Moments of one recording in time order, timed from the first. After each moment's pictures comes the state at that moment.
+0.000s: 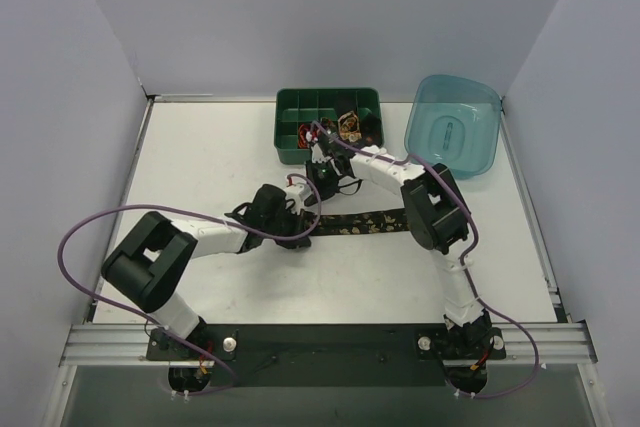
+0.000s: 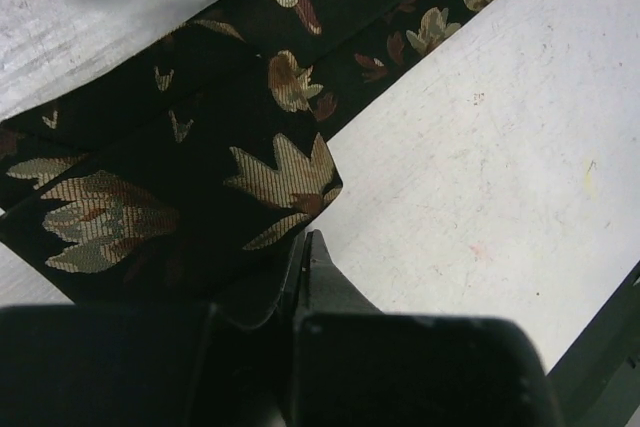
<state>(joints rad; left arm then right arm) -0.63 1.61 0.67 0.14 0.33 -0.35 0.62 2.21 1.66 -0.52 -0.37 0.40</state>
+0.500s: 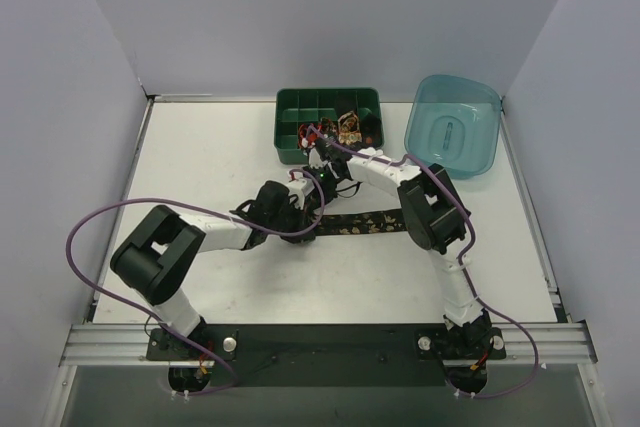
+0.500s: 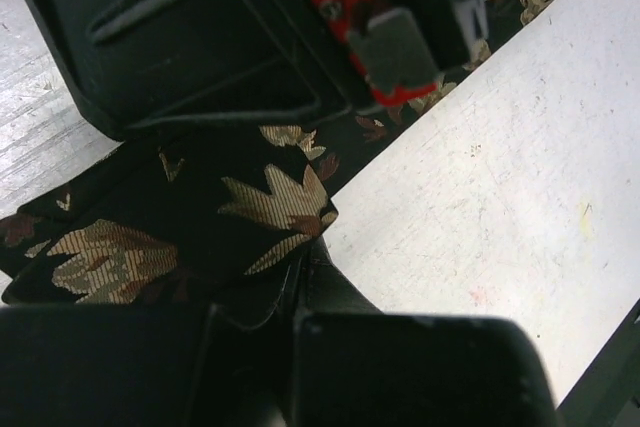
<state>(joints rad) -0.63 1.67 0.70 0.22 0.32 -0.37 0.64 2.23 1.66 -0.55 -0.42 0.37</state>
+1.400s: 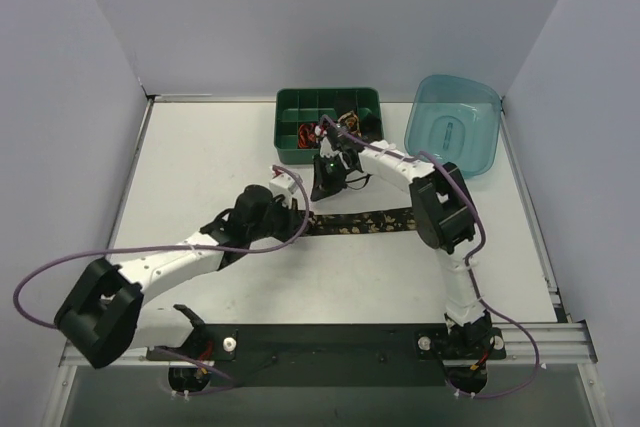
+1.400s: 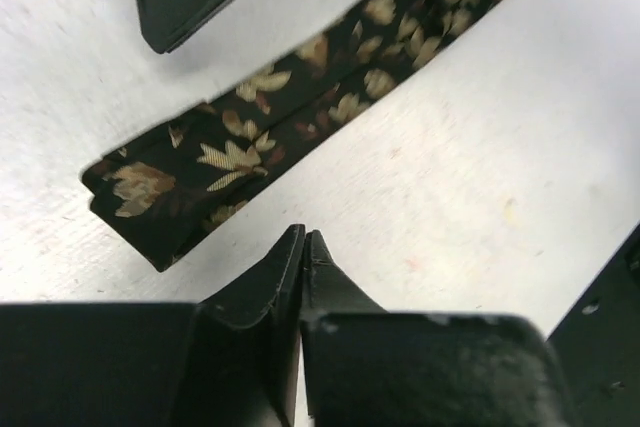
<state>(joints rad) -0.68 1.32 0.62 0.13 0.18 -0.35 0.58 2.19 1.66 -0.57 -0.39 0.39</state>
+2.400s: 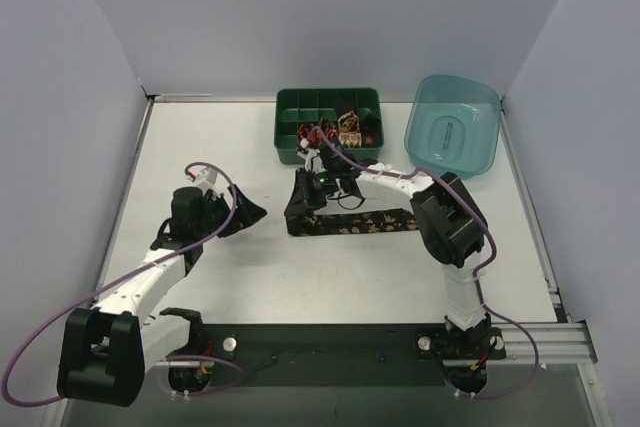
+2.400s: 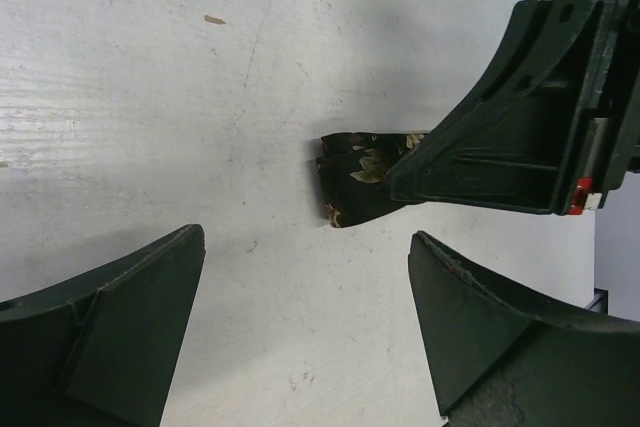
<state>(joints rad) -0.16 1.06 0.44 0.07 0.37 -0.65 0.66 2.04 1.37 -0.15 -0.65 0.60</state>
